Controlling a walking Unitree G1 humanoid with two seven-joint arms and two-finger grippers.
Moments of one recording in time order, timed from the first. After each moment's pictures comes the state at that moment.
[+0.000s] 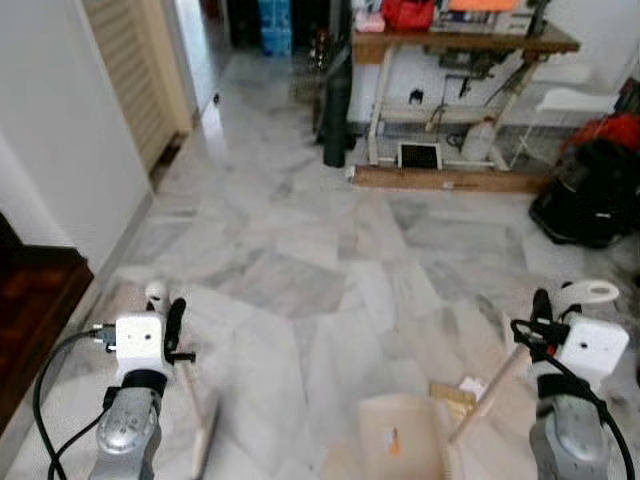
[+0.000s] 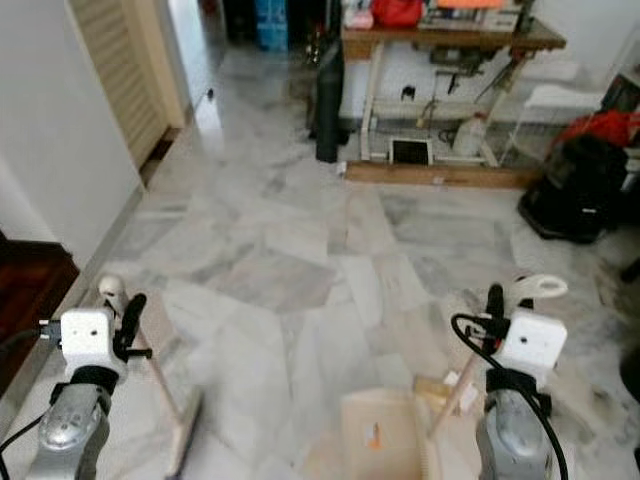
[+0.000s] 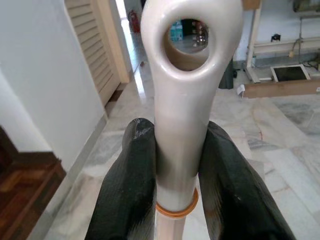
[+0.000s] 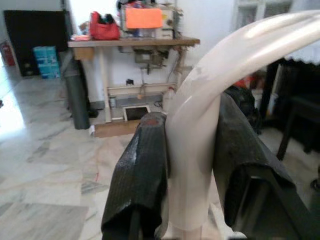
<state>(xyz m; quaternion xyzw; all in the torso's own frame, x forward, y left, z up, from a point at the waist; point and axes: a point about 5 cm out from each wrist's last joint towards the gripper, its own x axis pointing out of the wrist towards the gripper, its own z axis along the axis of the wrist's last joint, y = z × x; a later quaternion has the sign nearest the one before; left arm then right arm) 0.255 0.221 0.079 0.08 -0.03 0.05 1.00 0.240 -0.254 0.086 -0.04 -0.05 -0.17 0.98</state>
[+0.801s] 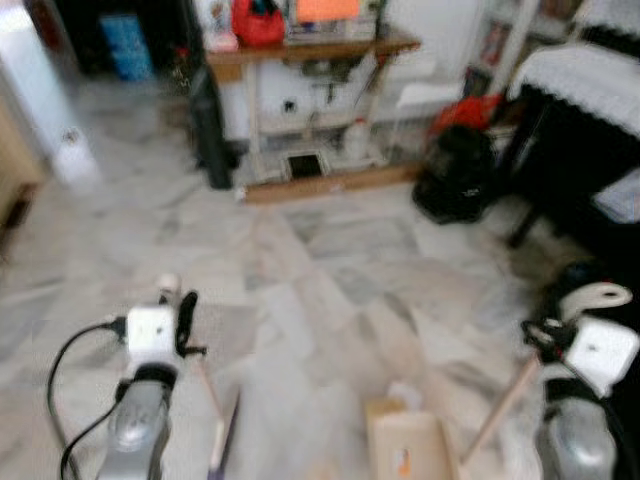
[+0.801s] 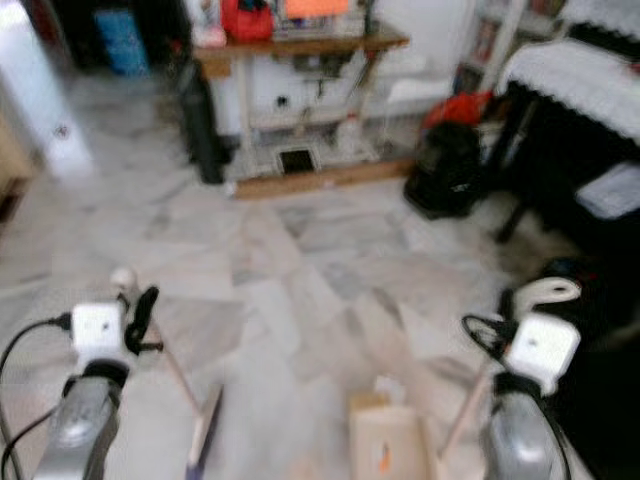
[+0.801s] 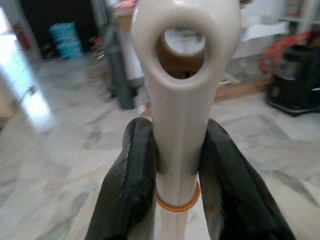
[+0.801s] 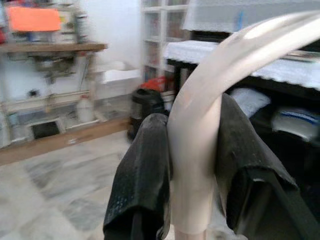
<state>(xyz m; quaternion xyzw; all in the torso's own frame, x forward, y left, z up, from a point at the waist) 0.257 0.216 0.078 0.07 -0.03 0.04 1.00 0.242 -0.251 0.084 -0.03 -0.05 -0.17 0.98</state>
